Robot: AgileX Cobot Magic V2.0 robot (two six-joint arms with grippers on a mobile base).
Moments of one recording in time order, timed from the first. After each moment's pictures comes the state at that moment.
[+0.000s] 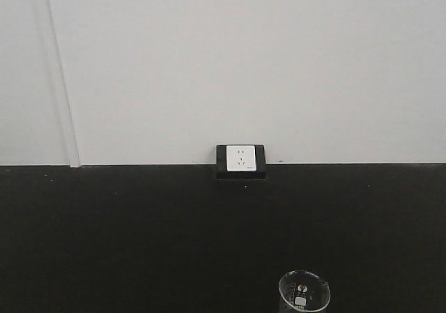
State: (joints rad) left arm -0.07 -0.01 0.03 -0.02 0.01 0.05; right arm 0.28 0.47 -0.51 -0.05 0.30 0.00
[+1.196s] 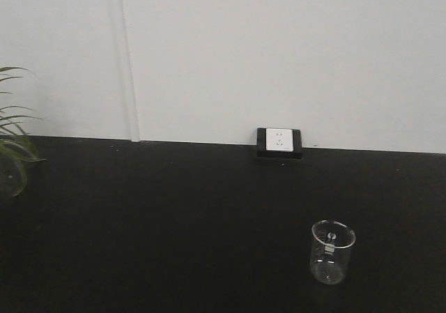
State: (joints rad) left arm -0.07 -0.01 0.03 -0.02 0.01 0.05; right arm 0.28 0.47 -0.51 -0.05 0.30 0.00
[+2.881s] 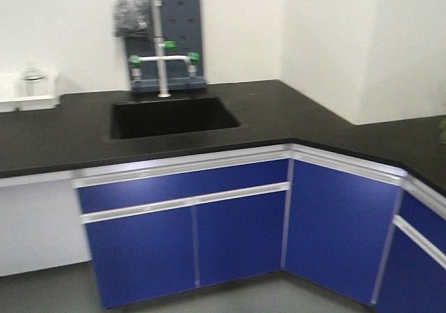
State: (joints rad) left arm -0.07 -0.01 0.03 -0.02 0.01 0.05; right arm 0.28 0.47 -0.51 -0.05 0.30 0.00
